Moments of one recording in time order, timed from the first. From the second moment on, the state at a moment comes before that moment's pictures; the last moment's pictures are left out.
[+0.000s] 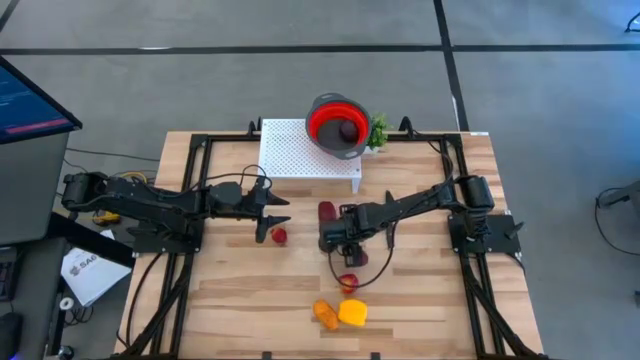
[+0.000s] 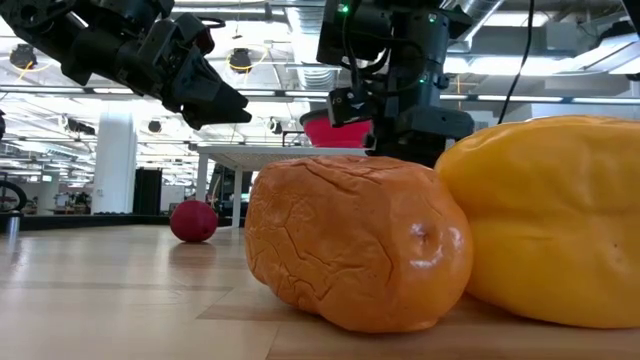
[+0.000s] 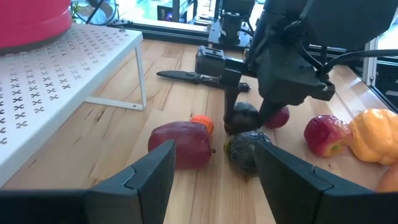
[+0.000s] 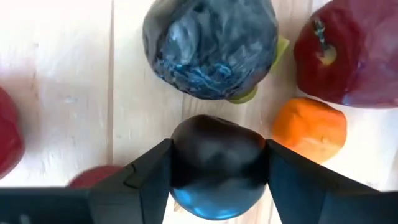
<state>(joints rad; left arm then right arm) 0.06 1.07 0.36 0.40 -0.05 -0.09 0.14 1.98 1.40 -0.84 0.13 0.02</state>
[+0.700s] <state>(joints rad) 0.06 1.07 0.36 0.40 -0.05 -0.08 0.21 1.59 0.98 0.14 0.32 0.24</state>
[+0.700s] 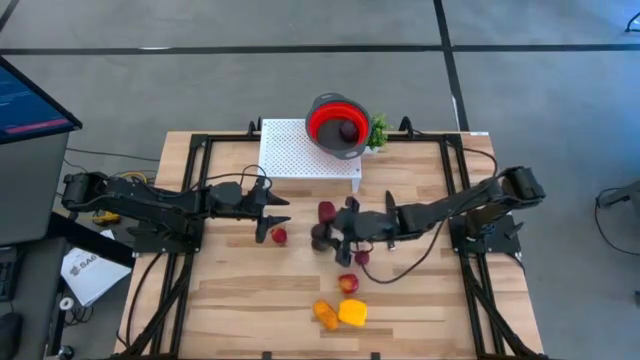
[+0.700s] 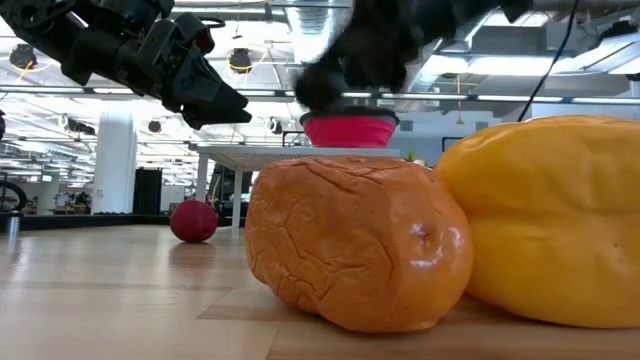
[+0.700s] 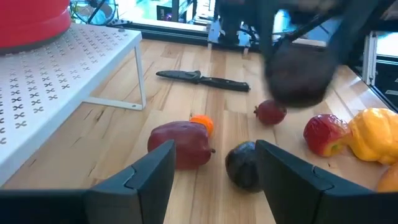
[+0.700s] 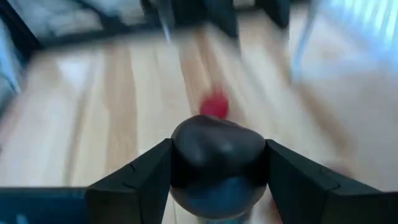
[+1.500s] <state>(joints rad) 0.08 1.07 0.36 0.44 -0.07 -0.06 -0.50 1.77 1.49 -0.25 0.26 -0.06</state>
